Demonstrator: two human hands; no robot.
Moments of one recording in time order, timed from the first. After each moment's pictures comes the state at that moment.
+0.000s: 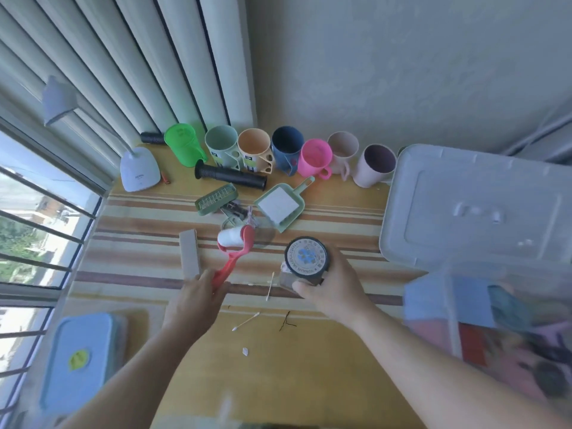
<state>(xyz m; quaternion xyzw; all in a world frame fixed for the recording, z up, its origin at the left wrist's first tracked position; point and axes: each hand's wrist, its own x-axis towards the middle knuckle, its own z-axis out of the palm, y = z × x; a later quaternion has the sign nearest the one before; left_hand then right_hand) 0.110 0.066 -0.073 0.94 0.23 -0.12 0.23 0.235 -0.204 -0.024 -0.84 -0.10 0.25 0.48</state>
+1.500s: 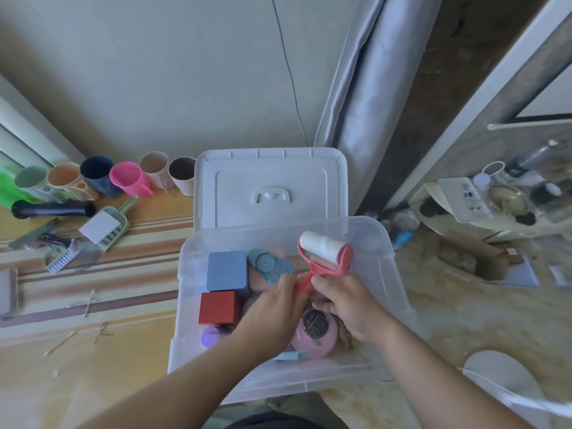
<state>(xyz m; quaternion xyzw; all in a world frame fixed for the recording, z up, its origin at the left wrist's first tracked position) 0.199 -0.500 0.046 0.91 -0.08 -0.11 0.39 0.244 -0.686 0.028 -0.63 0.05 0.32 0.71</state>
